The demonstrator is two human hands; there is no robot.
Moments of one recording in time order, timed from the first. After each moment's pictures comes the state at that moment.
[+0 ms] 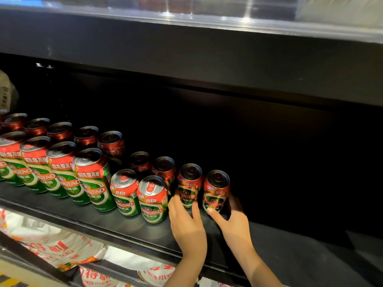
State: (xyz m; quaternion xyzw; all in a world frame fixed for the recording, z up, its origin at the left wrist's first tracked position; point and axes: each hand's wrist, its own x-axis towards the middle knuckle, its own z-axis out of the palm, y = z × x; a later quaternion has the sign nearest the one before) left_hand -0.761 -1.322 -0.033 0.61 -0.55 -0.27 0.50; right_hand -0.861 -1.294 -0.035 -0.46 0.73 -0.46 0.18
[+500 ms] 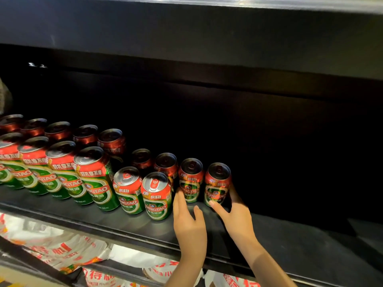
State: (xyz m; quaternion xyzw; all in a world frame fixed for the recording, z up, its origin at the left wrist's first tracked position) left_hand -0.741 -1.310 -0.028 0.56 -0.57 -0.38 0.47; right_hand -0.856 -1.298 -0.034 -0.46 0.78 -0.39 0.16
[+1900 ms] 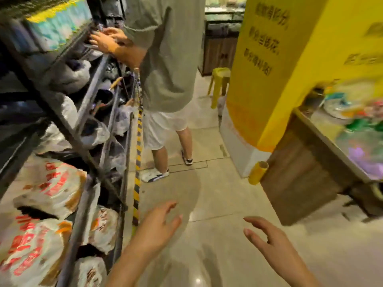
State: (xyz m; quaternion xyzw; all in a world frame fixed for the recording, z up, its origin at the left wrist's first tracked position) left_hand -0.562 -0.980 -0.002 -0.32 -0.85 -0.32 -0.26; right_hand -0.347 -0.806 -0.035 0.38 0.83 -0.41 -0.05
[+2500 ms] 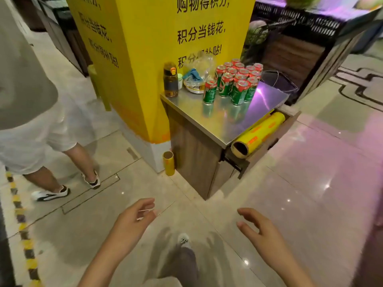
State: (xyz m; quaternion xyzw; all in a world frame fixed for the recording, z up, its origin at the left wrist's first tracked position) left_hand -0.377 -0.690 -0.028 -0.41 -0.73 -0.35 -0.43; right_hand -0.078 -0.637 -0.041 0.60 0.66 -0.42 -0.17
